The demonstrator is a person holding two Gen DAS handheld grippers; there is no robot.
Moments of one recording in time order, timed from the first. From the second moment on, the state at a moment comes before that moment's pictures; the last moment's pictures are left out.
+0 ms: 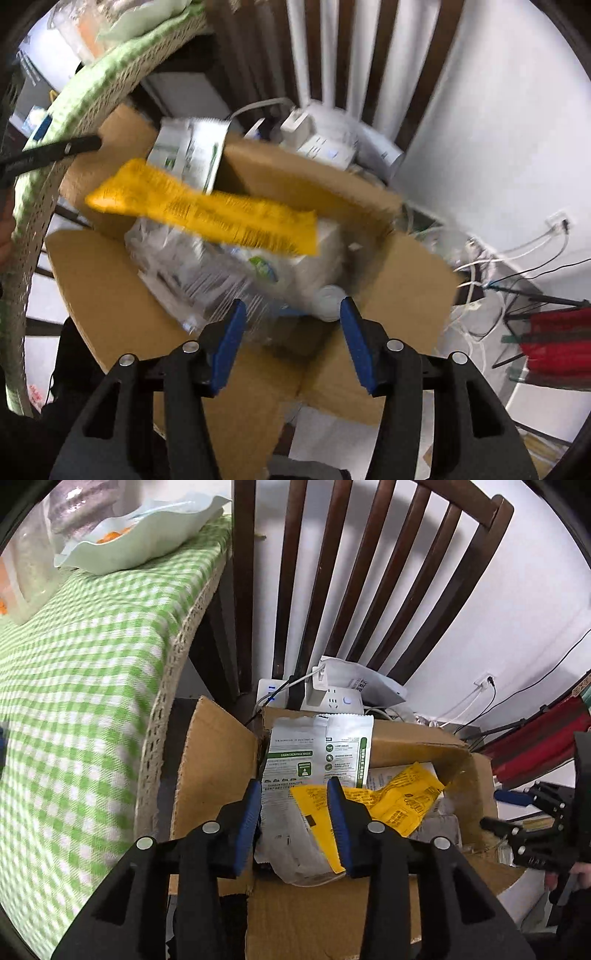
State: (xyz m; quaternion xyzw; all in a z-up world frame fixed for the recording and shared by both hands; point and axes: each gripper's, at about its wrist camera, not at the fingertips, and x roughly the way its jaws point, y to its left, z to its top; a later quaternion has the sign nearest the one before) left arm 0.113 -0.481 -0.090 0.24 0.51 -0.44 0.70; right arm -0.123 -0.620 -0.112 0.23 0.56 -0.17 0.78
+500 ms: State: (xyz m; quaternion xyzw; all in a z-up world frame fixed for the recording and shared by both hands) left arm 0.111 -0.430 -0.048 0.19 0.46 -0.45 0.74; right arm -0.089 -0.597 -0.070 0.15 0.50 -0.20 0.83
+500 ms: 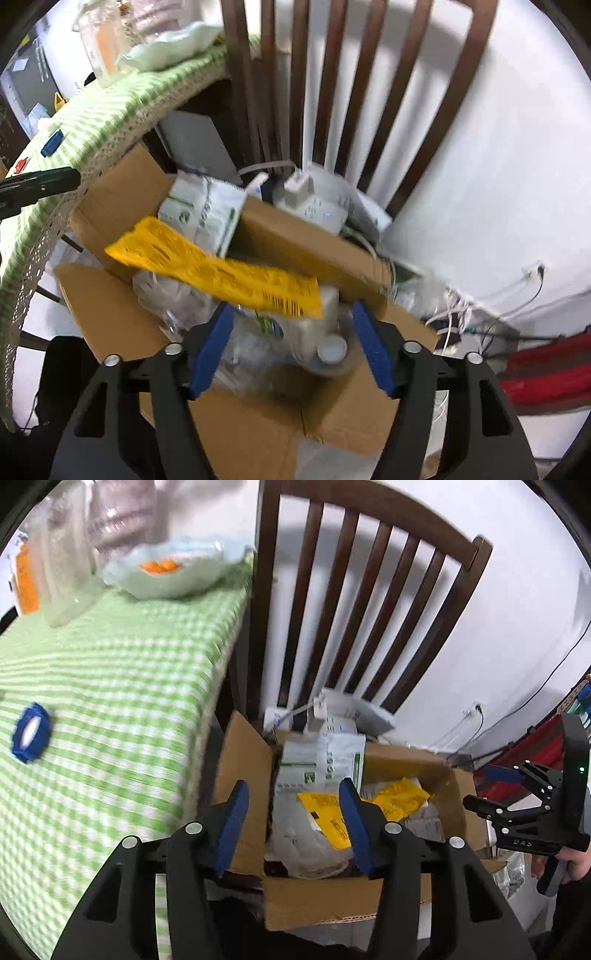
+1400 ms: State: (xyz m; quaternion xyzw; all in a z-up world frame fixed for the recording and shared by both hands) left arm 0.226 -0.192 0.044 0.05 0.39 -0.21 0.90; right arm 0.053 -0.482 -0.008 0.08 0.40 -0.09 0.91
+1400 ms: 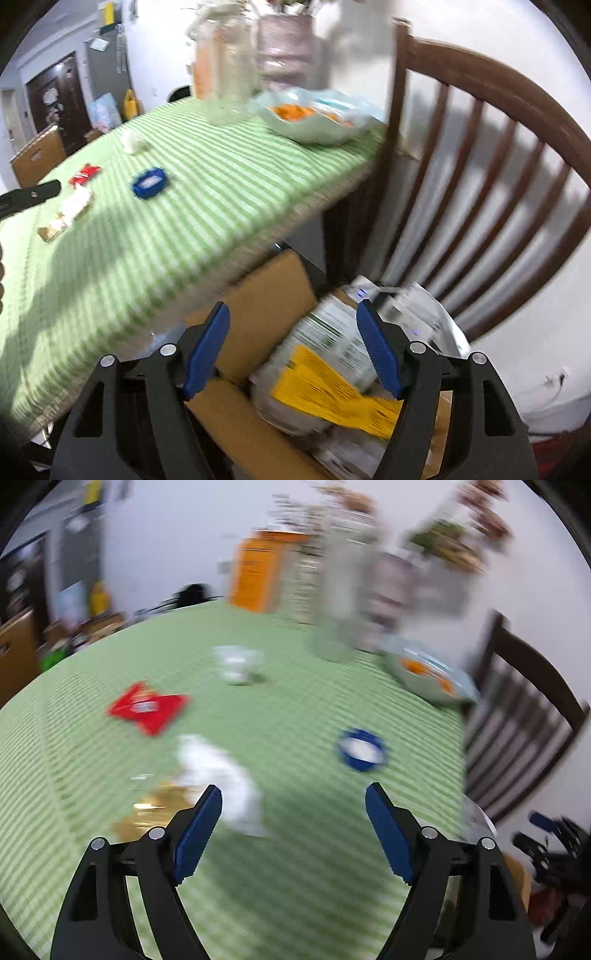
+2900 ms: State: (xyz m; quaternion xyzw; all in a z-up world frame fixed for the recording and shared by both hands) left arm 0.258 -0.078 0.032 -0.11 0.36 -0.14 0.92; right arm 0.215 -0.318 0.034 0.06 0.37 0.10 0.92
